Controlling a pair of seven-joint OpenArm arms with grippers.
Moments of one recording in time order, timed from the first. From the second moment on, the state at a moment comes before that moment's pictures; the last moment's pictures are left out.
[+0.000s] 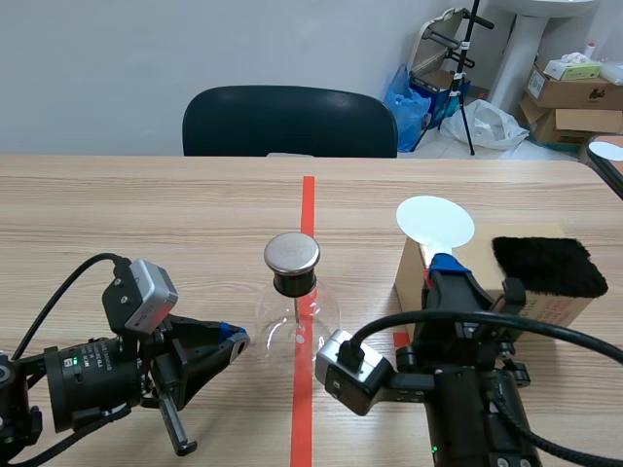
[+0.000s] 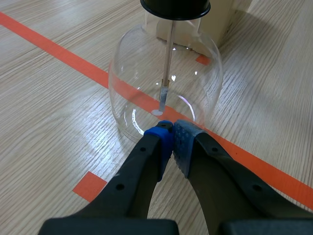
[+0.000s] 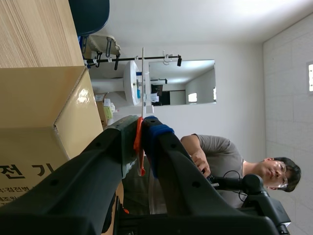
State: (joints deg) left arm 3.2 -31.6 32.2 69.0 -8.4 -32.4 -27.3; right arm -22.2 18.6 -36.1 86.2 -91.3 -38.5 -36.8
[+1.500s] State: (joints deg) left arm 3.2 -31.6 32.2 69.0 -8.4 -32.4 -27.3; right arm -22.2 18.6 -36.1 86.2 -91.3 -38.5 -35.5
